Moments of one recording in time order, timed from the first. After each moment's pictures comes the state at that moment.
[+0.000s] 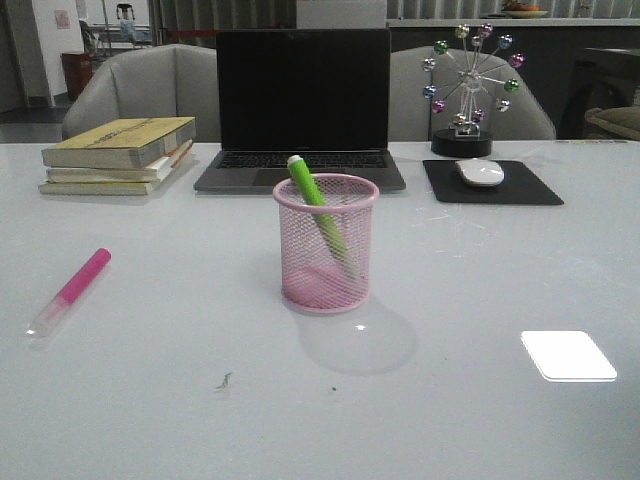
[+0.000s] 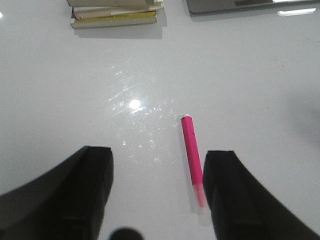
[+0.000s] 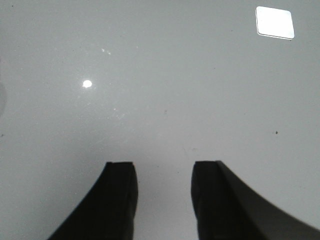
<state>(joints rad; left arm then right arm) -0.15 1.24 -0.98 0.01 0.54 0.01 0.05 0.75 -0.53 -0.06 0.54 0.04</state>
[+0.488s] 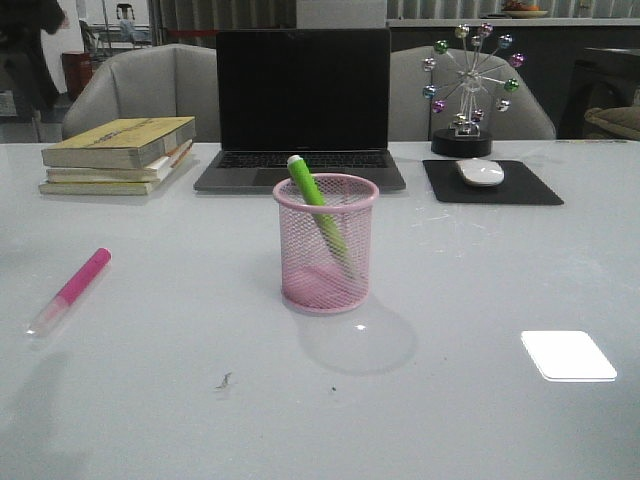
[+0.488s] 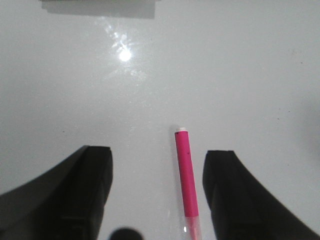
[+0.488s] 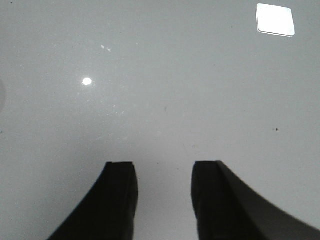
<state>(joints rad) -0.15 1.64 -1.34 -0.04 0.72 0.01 0.05 0.75 -0.53 -0.06 0.55 0.04</state>
